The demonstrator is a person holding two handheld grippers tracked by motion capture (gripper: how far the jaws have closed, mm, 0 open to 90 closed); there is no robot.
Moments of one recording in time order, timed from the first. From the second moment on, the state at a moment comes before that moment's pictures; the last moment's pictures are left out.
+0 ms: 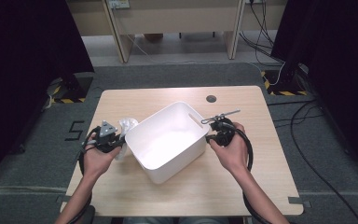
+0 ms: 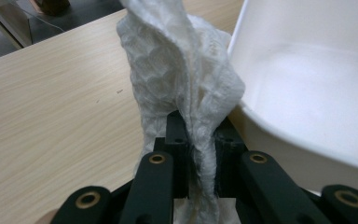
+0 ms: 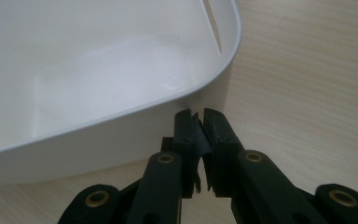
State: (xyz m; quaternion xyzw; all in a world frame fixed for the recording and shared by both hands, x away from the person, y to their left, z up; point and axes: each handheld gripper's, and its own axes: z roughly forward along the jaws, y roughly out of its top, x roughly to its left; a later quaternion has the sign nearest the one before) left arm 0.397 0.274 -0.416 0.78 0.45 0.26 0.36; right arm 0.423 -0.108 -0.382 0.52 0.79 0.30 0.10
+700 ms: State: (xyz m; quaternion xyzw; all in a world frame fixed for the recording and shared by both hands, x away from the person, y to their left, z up) left arm 0.409 0.223 -0.414 0.79 0.43 0.25 0.36; right arm 0.469 -0.086 -0.381 0.57 0.75 0.32 0.12
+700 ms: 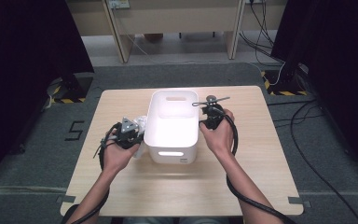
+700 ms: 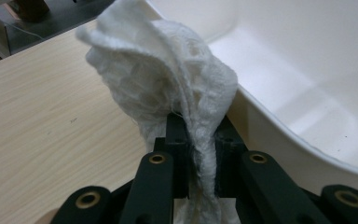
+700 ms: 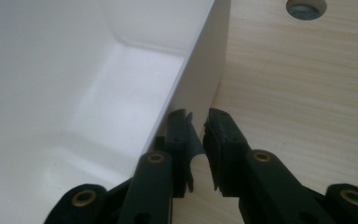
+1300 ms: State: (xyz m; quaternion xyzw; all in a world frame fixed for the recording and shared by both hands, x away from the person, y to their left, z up) left arm 0.326 0.229 -0.403 0.78 0.40 0.27 0.41; right arm 0.418 -0.084 -0.364 0.54 0.76 0.35 0.10
